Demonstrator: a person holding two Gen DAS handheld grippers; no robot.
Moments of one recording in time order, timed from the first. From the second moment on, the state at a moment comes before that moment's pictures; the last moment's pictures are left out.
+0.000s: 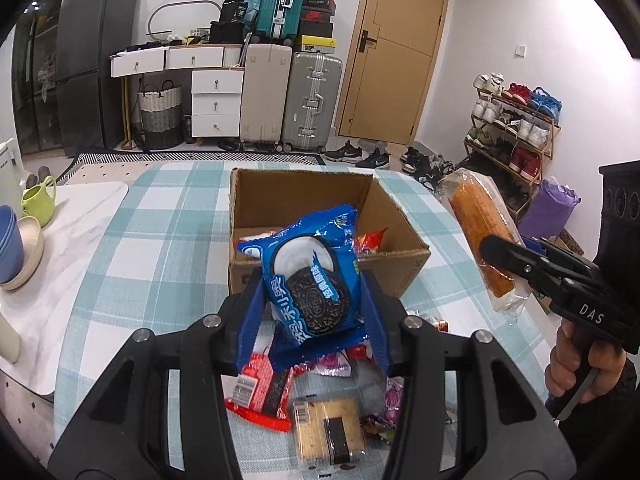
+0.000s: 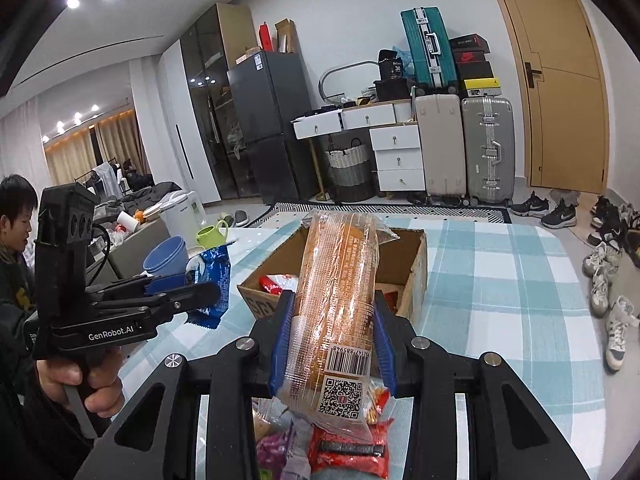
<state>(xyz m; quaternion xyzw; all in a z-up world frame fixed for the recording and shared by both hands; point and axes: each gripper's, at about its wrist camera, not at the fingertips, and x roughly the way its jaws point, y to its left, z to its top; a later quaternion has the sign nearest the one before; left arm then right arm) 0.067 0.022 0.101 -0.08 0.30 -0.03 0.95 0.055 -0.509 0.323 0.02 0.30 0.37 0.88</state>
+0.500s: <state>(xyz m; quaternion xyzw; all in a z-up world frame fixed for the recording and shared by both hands) 0.117 0.031 0.126 -0.07 0.29 -0.02 0.95 0.094 -0.487 0.325 0.03 0.30 0.37 0.88</state>
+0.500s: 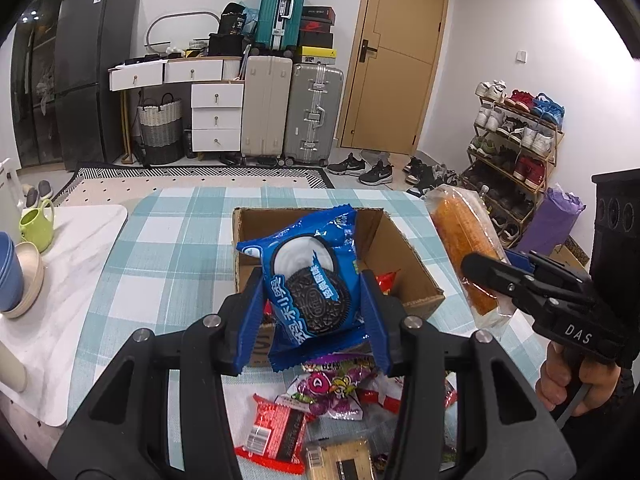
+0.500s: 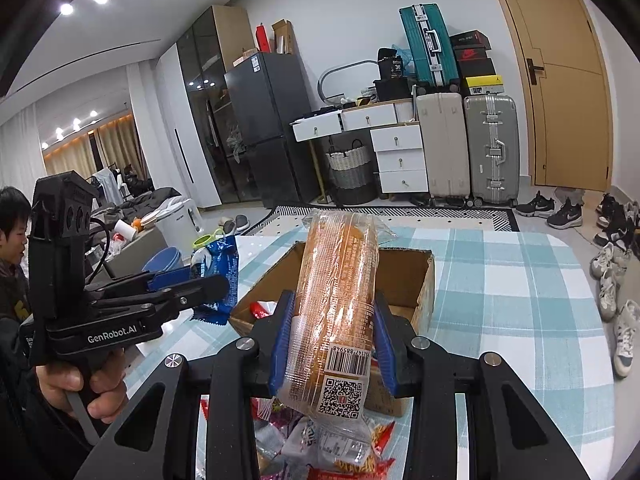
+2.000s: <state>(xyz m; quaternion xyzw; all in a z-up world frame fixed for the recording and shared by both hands) 0.286 0.043 0.046 -0.05 0.35 -0.01 0.93 0.184 -0.429 0.261 0.01 0.35 0.35 0.87</state>
